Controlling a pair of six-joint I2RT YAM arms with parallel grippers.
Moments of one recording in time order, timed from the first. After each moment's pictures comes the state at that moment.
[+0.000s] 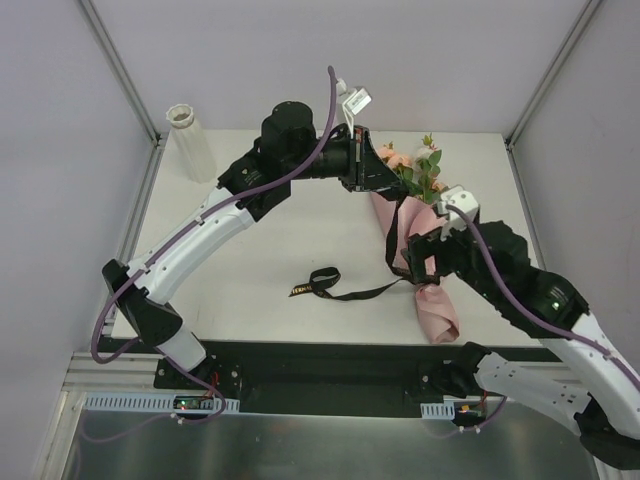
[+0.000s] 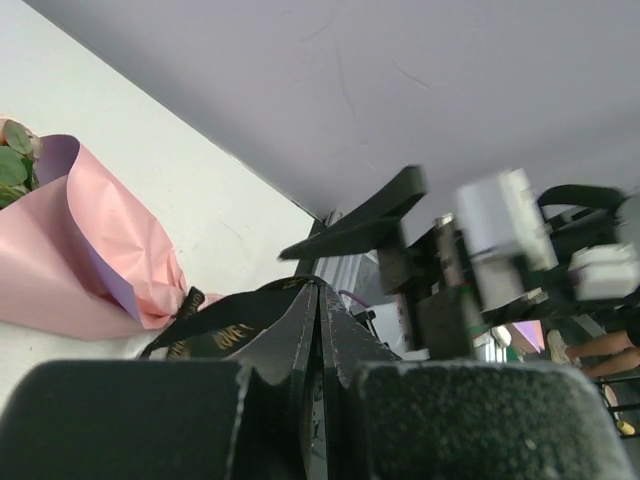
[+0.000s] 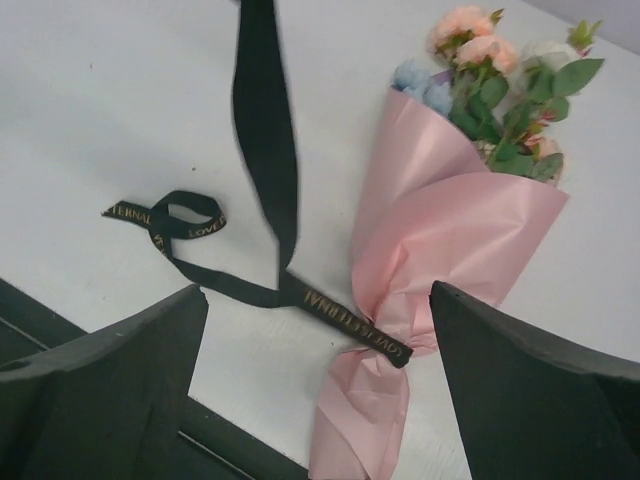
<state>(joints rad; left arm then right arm) -0.80 1.61 1.81 -0.31 0.59 -0.63 0.83 0.73 1.16 -0.85 0.32 0.06</state>
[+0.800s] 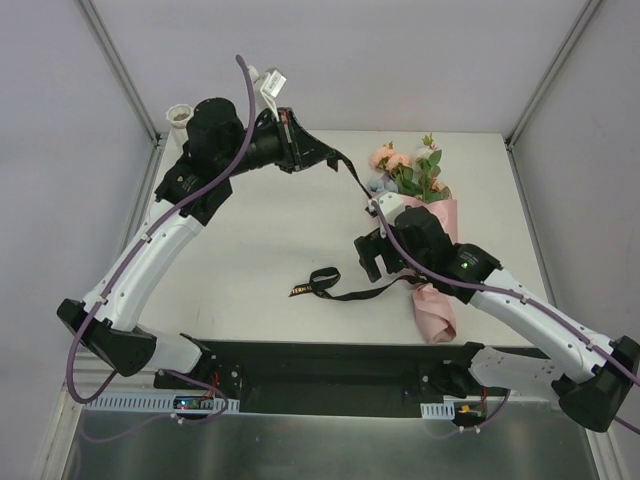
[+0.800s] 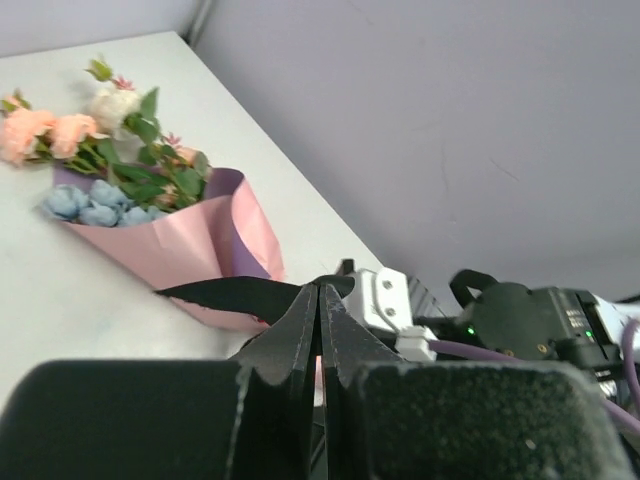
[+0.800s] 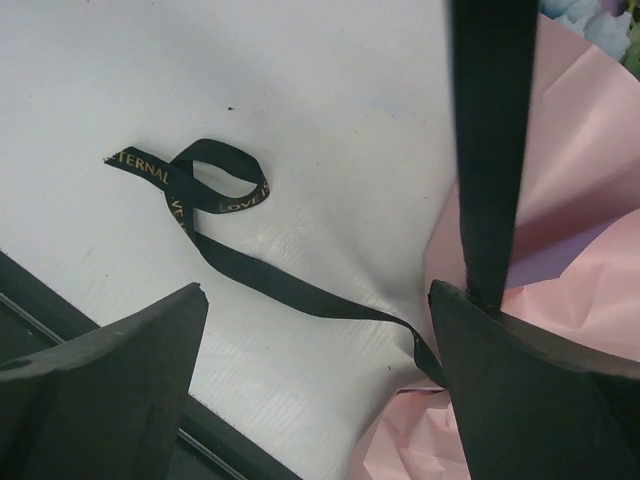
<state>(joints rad) -0.57 1.37 1.62 -0.32 0.52 -0.62 0.83 1.05 0.99 -0.62 0.16 0.06</state>
